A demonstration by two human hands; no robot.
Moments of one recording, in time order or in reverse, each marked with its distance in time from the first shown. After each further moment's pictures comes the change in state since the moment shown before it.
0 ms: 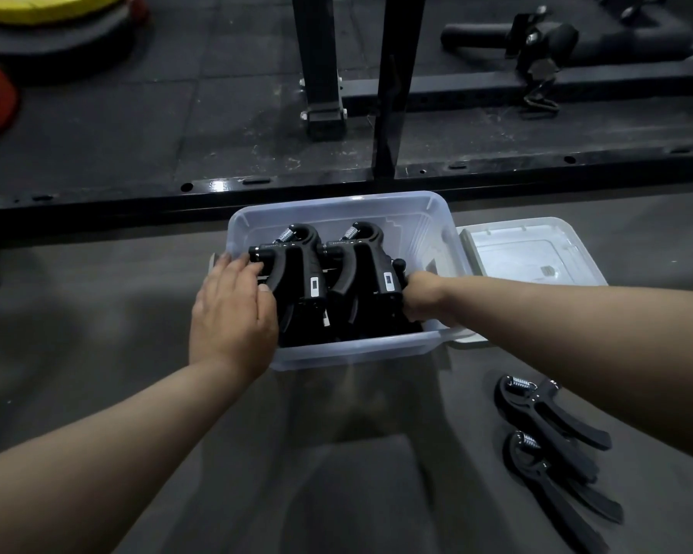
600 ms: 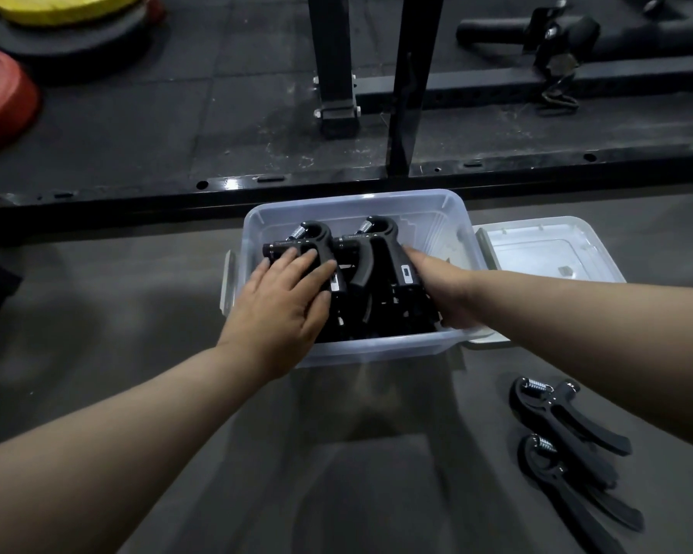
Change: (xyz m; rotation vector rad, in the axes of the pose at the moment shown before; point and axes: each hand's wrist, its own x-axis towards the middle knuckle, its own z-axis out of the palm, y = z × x) left_hand 0.005 0.010 -0.002 0.109 -0.198 0.366; right_hand 0.001 -0.003 -0.007 0.805 -0.258 0.067
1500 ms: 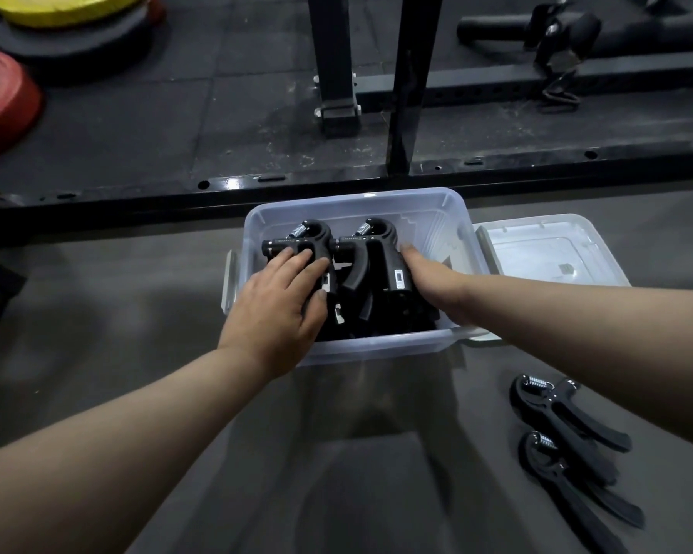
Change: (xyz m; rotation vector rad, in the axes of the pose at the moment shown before) left_hand -0.002 0.001 -0.001 -0.032 0.031 -0.034; right_hand 0.006 0.003 0.008 -0.189 0.220 -0.077
